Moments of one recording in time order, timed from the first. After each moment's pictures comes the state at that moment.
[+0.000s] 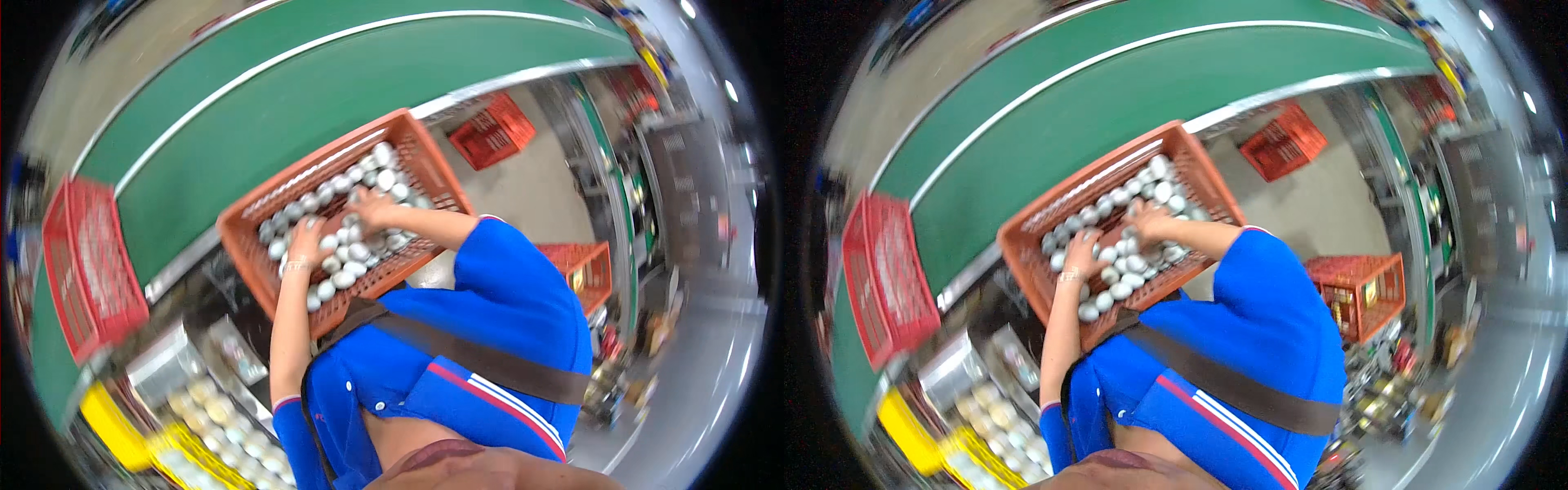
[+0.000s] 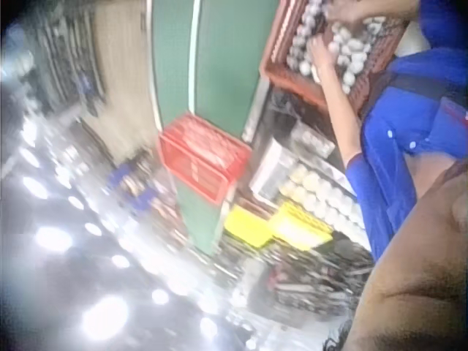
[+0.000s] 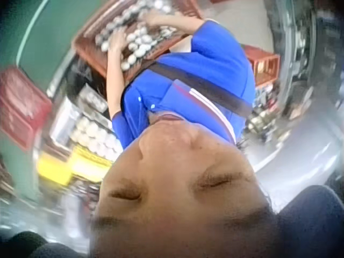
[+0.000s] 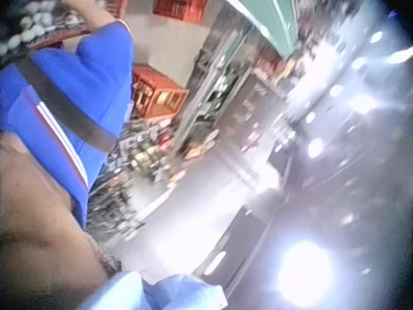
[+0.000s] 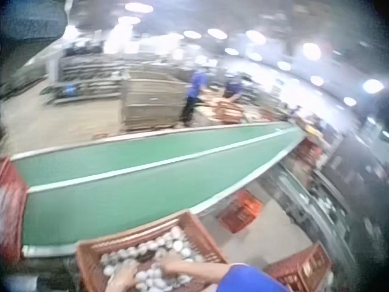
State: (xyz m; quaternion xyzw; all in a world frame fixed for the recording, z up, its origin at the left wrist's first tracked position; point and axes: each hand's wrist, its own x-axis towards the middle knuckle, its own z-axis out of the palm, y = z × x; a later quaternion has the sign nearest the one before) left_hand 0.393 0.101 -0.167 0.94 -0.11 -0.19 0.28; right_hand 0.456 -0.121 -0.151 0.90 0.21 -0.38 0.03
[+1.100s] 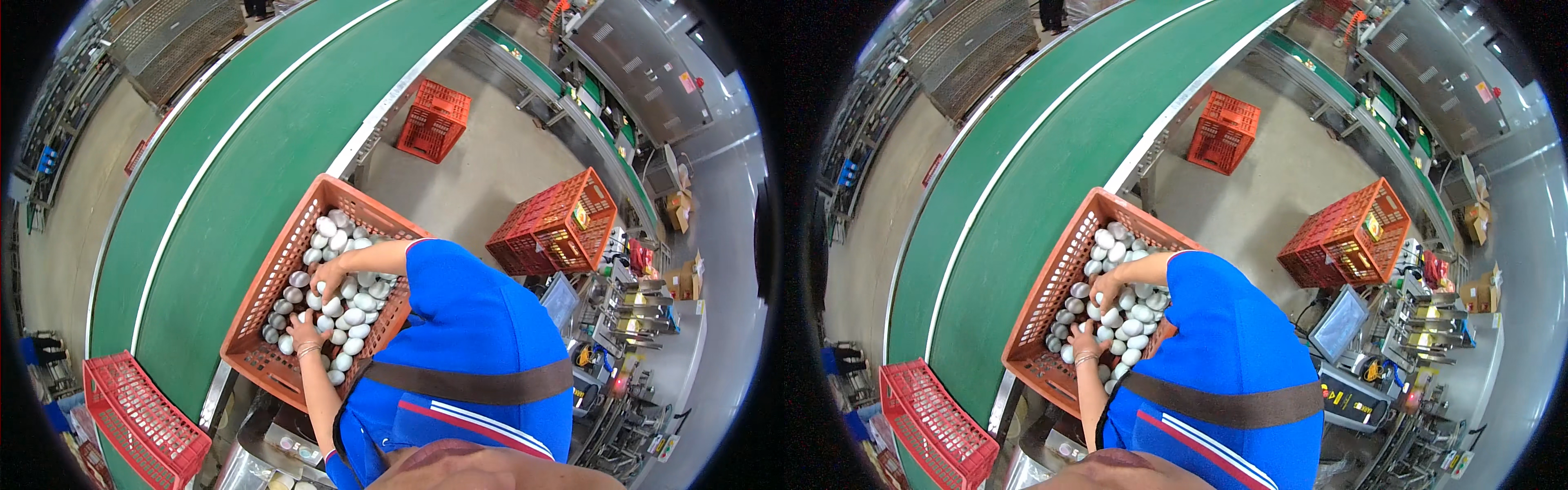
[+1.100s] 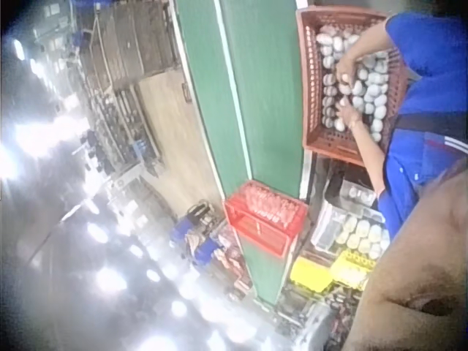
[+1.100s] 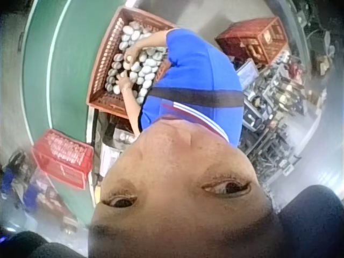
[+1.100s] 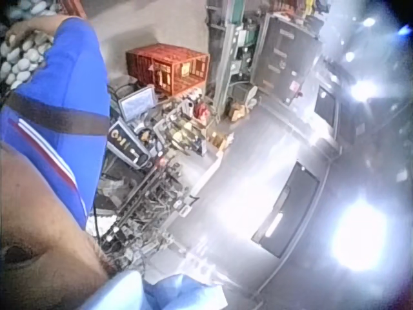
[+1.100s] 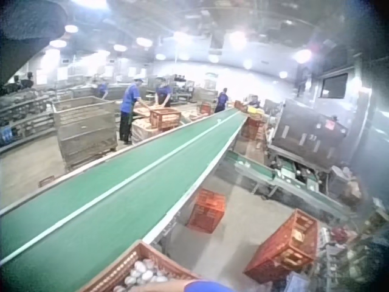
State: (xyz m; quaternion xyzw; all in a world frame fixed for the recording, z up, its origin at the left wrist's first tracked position) left_hand 0.408 0.068 -0.186 0.93 -0.05 -0.35 0.07; right_hand 0.510 -0.143 -0.238 0.76 0.28 -0.47 -0.33
